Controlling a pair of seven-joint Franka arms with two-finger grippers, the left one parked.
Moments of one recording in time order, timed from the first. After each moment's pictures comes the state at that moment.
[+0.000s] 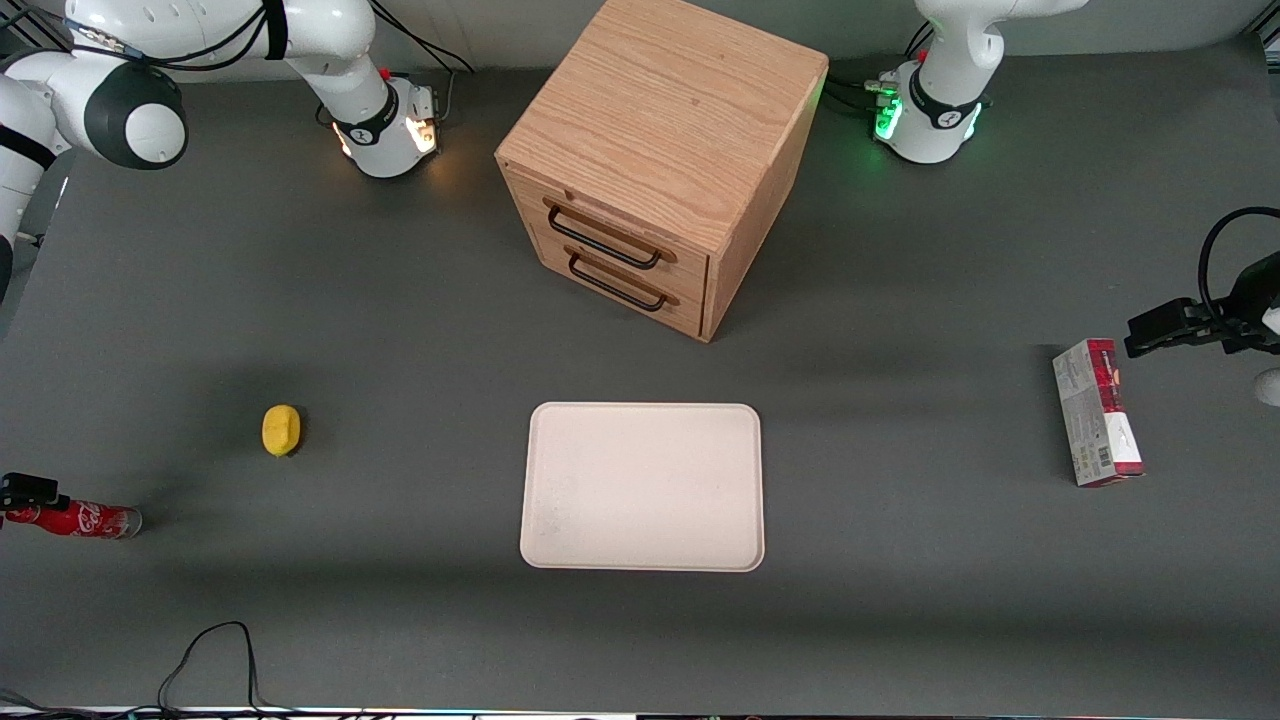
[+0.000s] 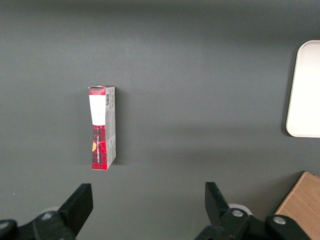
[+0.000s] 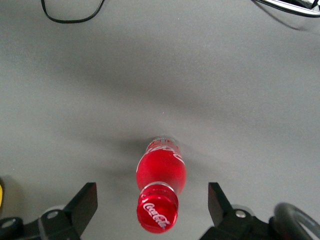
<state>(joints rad) -0.50 1.01 0.05 -0.80 0.02 1.87 -0.74</state>
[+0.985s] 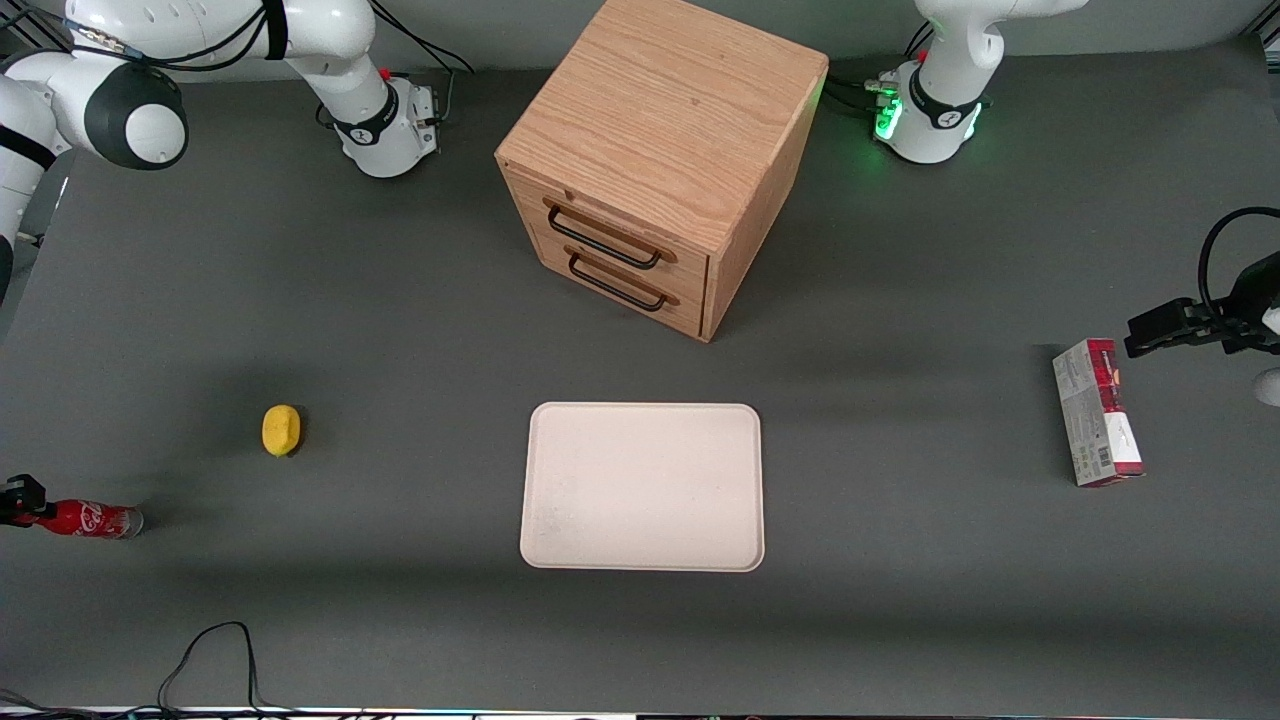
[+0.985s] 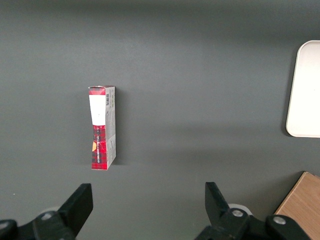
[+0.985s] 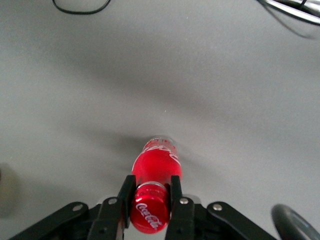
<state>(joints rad) -0.50 1.01 0.04 -0.79 0.02 1.85 -0.81</state>
